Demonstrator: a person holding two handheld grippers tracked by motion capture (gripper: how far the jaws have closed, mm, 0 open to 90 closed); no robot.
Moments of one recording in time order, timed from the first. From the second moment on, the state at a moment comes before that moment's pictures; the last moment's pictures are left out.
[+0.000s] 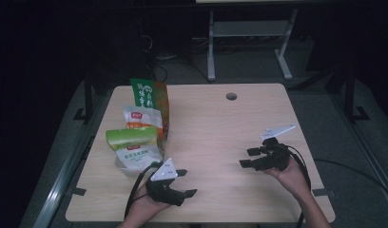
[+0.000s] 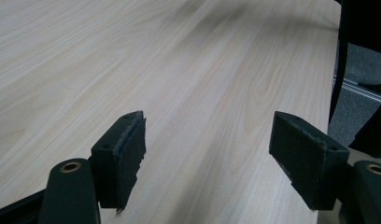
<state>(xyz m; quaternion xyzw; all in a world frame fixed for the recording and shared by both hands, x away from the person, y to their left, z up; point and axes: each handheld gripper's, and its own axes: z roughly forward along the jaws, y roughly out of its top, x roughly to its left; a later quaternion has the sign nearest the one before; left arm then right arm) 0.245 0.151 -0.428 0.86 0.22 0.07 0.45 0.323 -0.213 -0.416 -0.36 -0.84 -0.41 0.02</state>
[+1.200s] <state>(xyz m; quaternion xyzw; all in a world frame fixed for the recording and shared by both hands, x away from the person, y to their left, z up) 0.246 0.150 -0.434 0.87 0.22 0.06 0.45 0.268 -0.240 -0.443 -0.38 -0.82 -0.42 0.00</state>
